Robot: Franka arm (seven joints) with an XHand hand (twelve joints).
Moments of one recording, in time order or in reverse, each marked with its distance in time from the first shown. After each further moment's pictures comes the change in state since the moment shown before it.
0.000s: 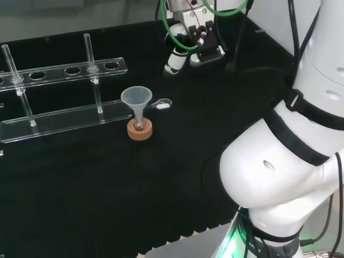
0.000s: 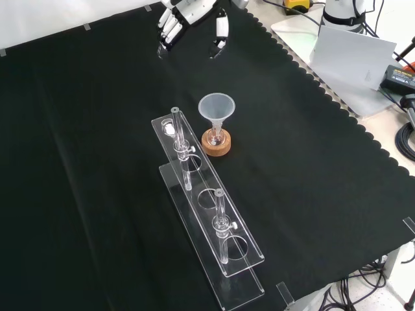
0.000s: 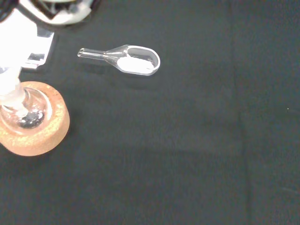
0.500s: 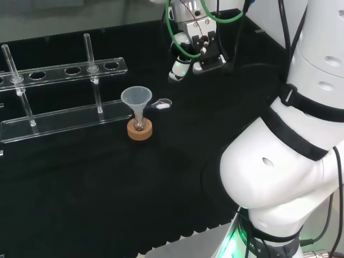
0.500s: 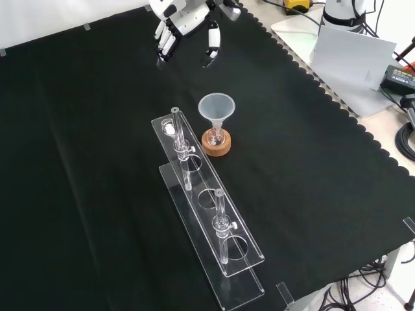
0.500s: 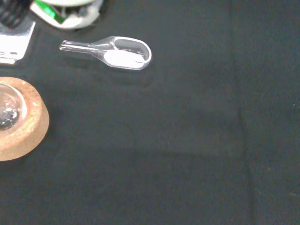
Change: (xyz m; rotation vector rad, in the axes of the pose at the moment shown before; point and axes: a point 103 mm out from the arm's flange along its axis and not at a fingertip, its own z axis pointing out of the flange) arm -0.012 0.025 0.026 0.000 0.010 0.006
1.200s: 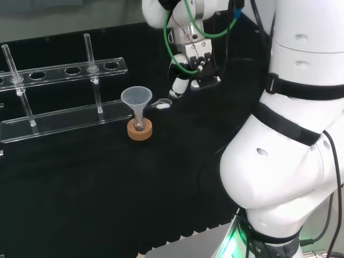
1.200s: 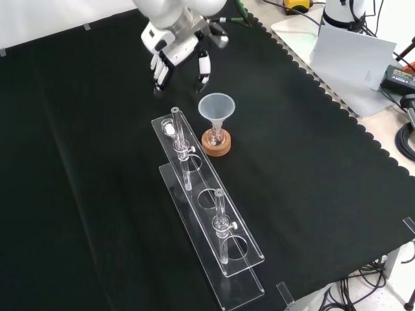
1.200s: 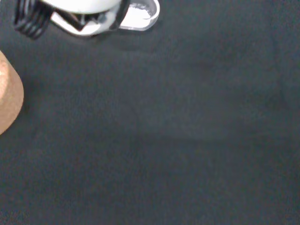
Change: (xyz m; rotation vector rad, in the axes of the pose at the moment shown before) arm 0.002 0.059 0.066 0.056 0.031 -0.043
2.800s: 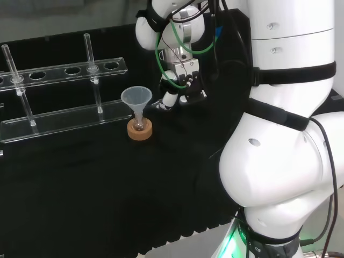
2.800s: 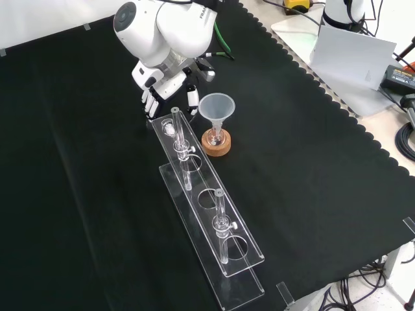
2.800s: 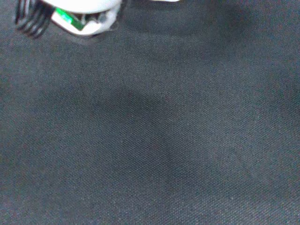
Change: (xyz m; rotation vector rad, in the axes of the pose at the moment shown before) arm 0.017 0.076 0.049 -0.015 0.024 -0.029
